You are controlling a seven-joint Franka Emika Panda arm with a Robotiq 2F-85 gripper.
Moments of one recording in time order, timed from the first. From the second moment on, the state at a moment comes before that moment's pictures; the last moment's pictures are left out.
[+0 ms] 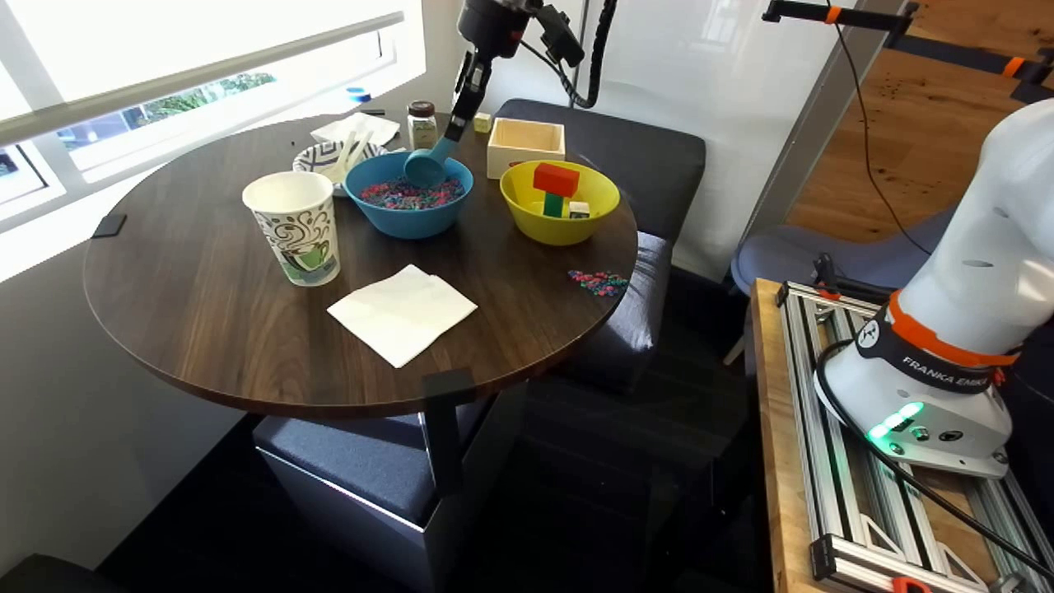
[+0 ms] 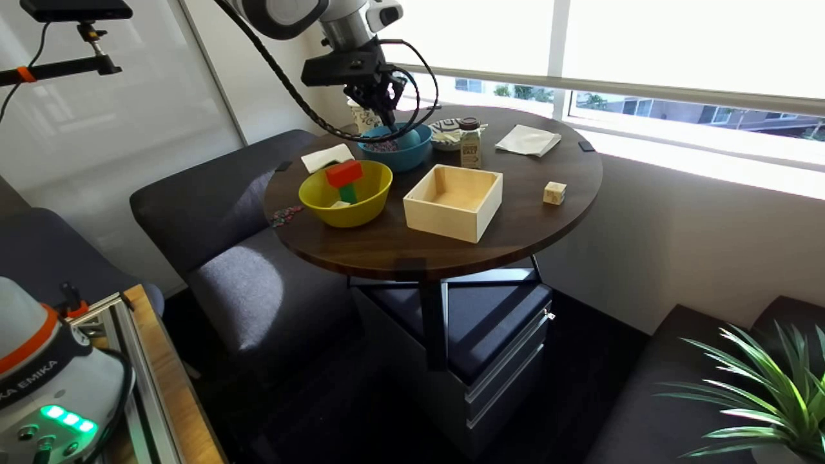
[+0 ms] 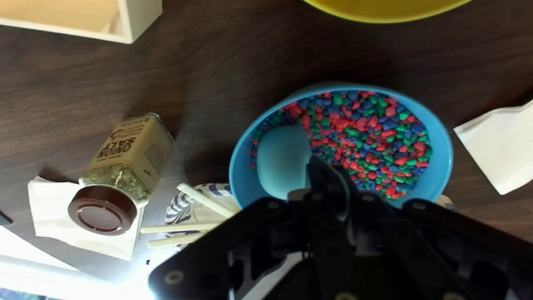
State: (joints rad) arm -0.07 0.12 0.02 -2.11 0.20 2.56 -0.66
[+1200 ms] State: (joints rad) arm -0.09 0.30 0.01 -1.80 0.28 1.83 -0.27
